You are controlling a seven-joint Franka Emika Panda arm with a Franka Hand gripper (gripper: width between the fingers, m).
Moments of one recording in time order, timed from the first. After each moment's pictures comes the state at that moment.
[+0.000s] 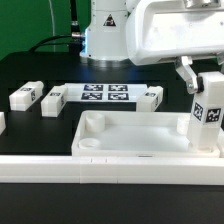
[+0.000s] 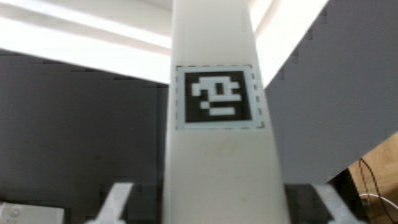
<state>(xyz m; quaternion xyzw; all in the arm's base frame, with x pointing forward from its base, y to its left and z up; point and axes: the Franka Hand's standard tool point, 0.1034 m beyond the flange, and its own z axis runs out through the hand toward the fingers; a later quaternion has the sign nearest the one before) 0.634 0.101 0.116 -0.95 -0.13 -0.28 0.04</state>
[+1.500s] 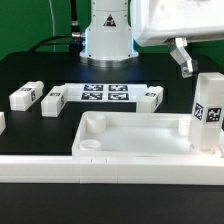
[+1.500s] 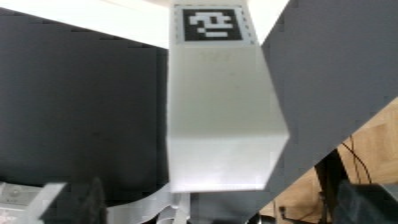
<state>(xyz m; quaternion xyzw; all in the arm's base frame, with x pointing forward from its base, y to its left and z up) 0.640 0.104 0.143 -0.95 -0.13 -0.27 0.04</state>
